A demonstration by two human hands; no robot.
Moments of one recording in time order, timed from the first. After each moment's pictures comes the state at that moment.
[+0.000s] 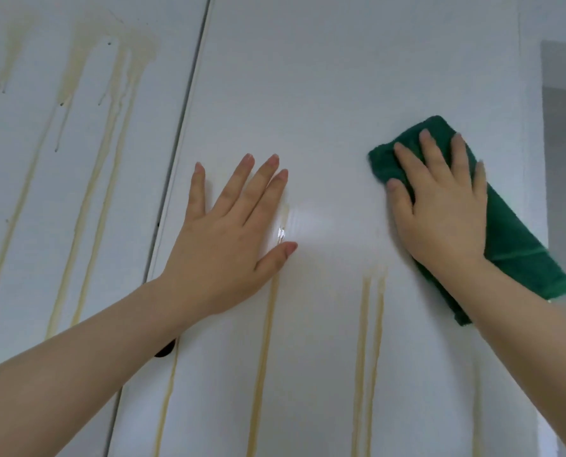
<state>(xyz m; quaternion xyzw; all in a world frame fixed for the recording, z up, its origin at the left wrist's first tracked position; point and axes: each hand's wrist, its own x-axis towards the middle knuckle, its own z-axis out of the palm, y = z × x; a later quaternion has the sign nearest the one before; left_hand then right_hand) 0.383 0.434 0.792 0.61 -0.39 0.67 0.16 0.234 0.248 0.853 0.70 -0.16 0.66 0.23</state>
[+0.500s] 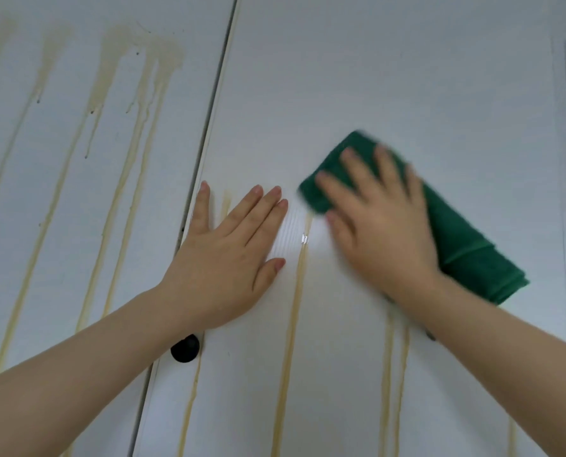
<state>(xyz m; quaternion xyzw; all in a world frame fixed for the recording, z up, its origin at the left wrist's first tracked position) 0.410 0.451 0.781 0.64 -0.37 0.67 0.09 0.286 0.296 0.838 0.69 -0.01 0.64 0.34</state>
